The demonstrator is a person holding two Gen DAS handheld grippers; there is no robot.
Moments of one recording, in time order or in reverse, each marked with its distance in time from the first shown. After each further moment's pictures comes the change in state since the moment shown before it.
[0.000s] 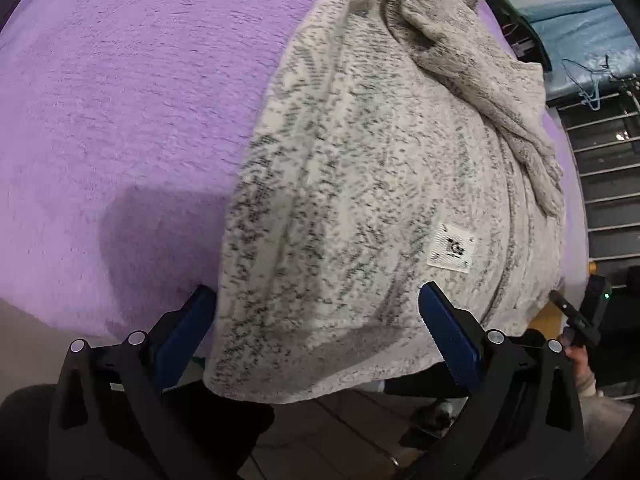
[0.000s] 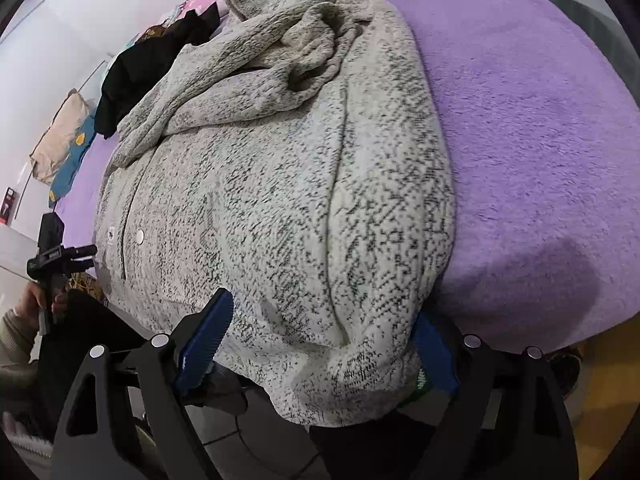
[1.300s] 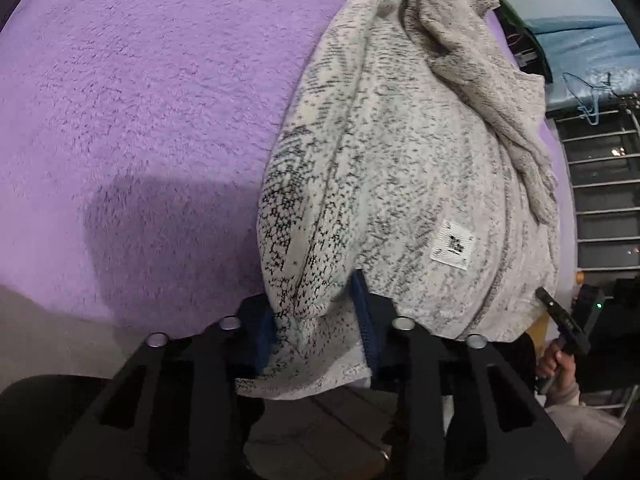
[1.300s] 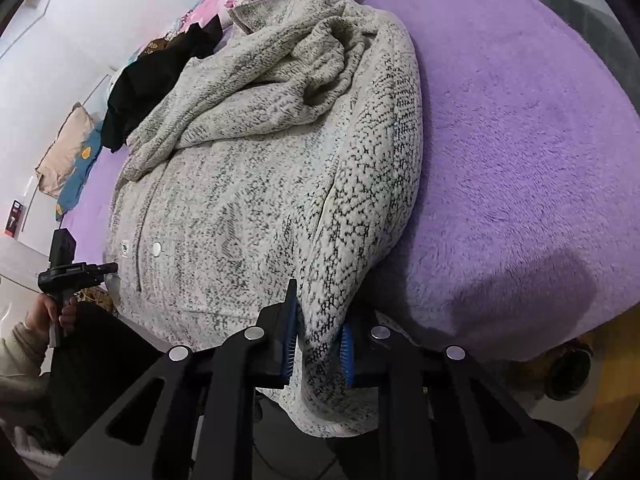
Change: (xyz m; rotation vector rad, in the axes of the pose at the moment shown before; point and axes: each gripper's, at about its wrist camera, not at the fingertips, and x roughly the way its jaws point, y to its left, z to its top) left arm -0.011 0.018 -0.005 -0.052 0.012 -0.052; right arm -0.013 0.005 0.001 0.046 -0.043 0.054
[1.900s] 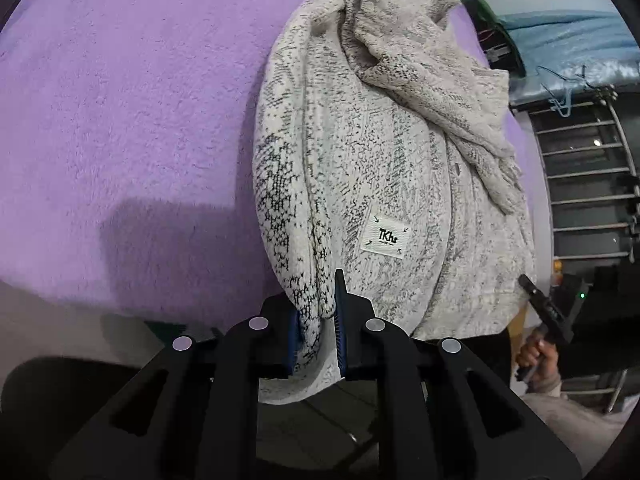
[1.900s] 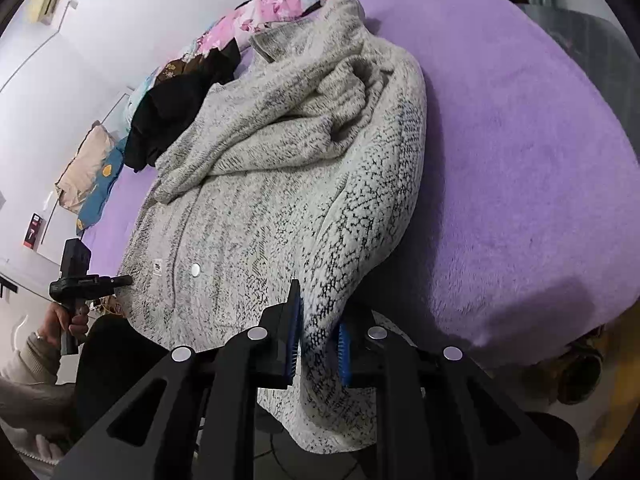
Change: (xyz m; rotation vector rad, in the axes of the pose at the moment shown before) left arm -0.027 -0.035 0.005 0.012 0.022 -0.053; right arm -0.032 0.011 0.009 0.008 -0.071 0.075
